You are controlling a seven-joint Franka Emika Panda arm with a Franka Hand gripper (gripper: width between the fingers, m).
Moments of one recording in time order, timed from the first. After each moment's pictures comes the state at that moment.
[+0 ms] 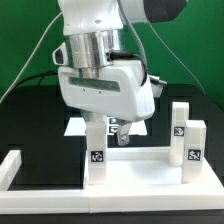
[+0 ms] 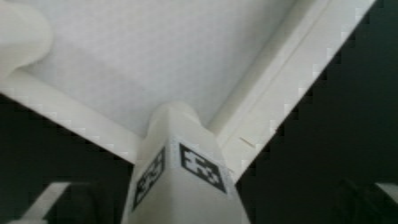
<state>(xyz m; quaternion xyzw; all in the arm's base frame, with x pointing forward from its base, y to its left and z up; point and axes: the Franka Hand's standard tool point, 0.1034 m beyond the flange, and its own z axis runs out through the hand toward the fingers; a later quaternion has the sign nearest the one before) 0.634 -0.034 0.107 -0.90 0.42 -0.03 0.07</state>
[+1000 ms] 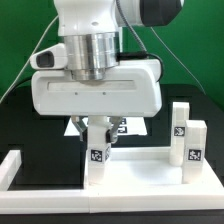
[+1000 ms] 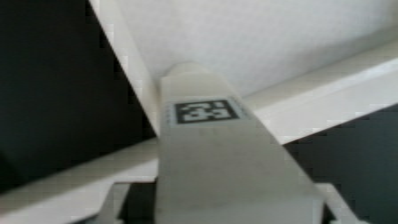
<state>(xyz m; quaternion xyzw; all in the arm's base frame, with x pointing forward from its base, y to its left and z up) 0.637 -0.049 0.105 -0.97 0.22 -0.04 0.04</state>
